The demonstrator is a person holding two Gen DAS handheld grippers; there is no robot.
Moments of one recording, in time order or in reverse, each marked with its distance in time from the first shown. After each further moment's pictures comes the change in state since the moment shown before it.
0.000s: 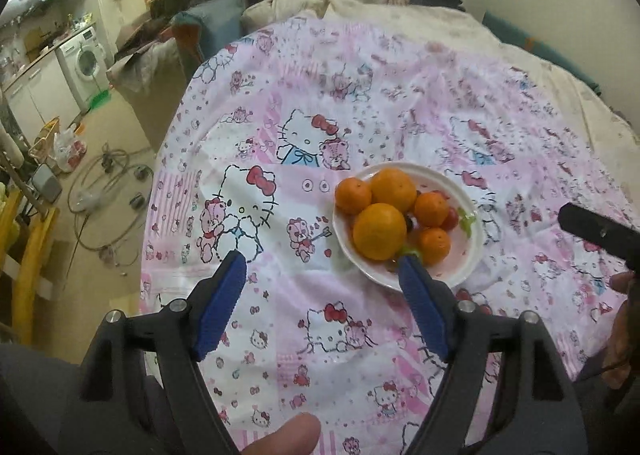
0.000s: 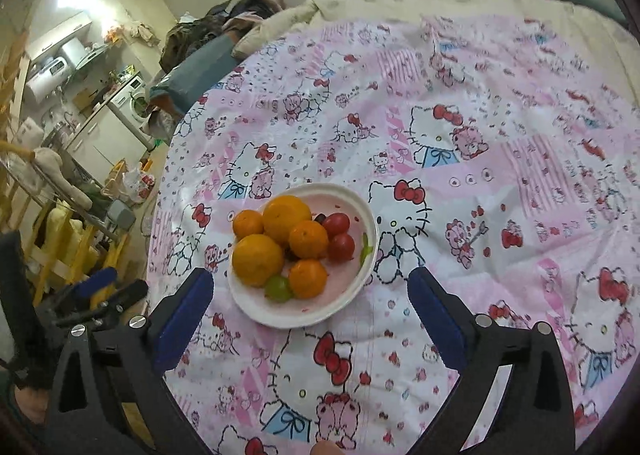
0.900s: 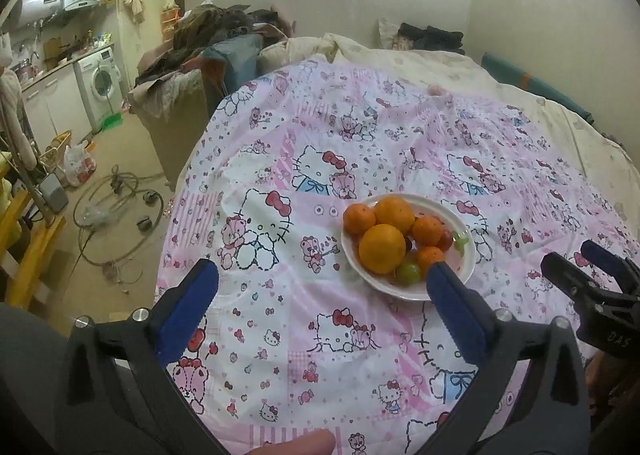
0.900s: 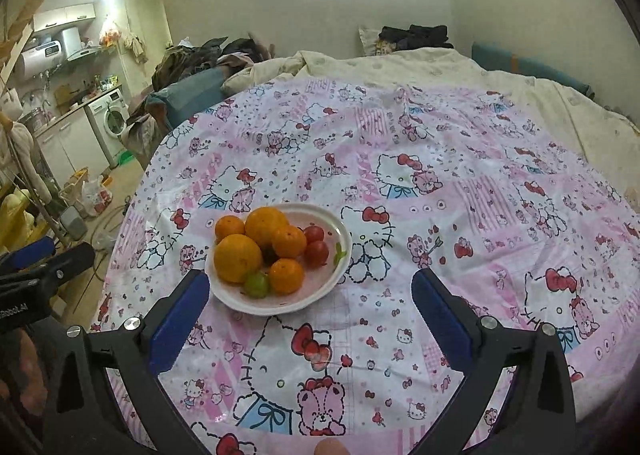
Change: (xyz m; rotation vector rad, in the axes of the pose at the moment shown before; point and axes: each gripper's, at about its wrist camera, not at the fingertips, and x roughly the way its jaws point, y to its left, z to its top) left arm -0.038 0.009 -0.027 -0.032 -0.171 0.016; right arm -0.033 0.045 -0.064 -0.124 -0.232 -0.208
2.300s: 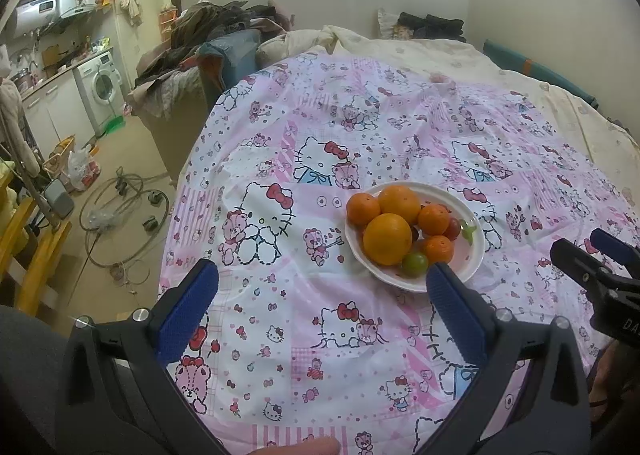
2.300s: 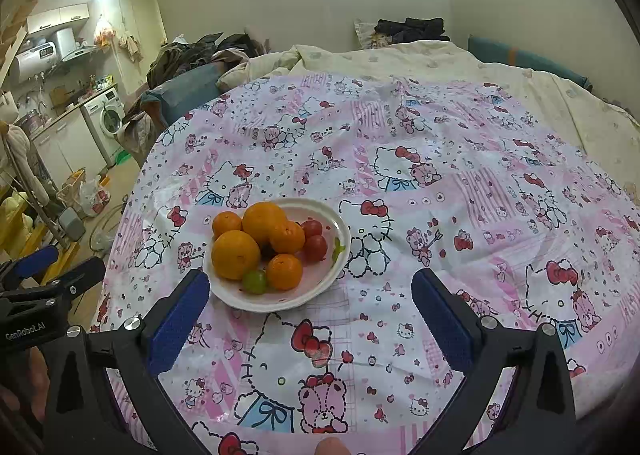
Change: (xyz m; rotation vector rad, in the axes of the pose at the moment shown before) left arm 0.009 -0.003 -0.006 0.027 0.023 0.024; right arm 0.006 -0.003 0.001 0.023 0.027 -0.005
